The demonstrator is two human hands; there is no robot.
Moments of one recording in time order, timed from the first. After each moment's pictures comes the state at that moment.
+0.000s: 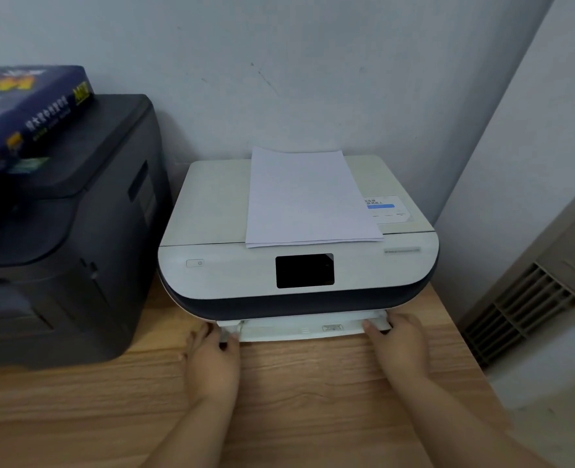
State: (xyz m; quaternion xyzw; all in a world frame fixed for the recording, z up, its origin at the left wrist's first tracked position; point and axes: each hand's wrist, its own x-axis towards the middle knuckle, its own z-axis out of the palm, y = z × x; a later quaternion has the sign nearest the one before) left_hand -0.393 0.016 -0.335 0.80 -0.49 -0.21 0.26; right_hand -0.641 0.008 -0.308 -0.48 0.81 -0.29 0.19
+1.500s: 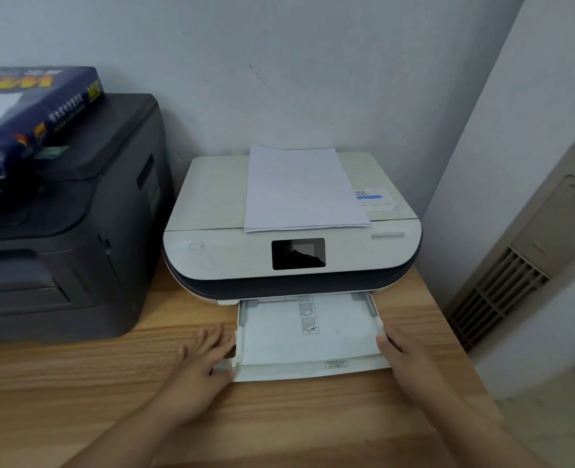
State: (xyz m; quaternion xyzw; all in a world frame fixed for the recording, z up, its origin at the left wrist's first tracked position) left_hand -0.353 0.071 -0.316 0.63 -0.68 -0.35 0.12; right_hand -0.665 0.079 -0.297 -0.50 0.73 -0.27 0.38
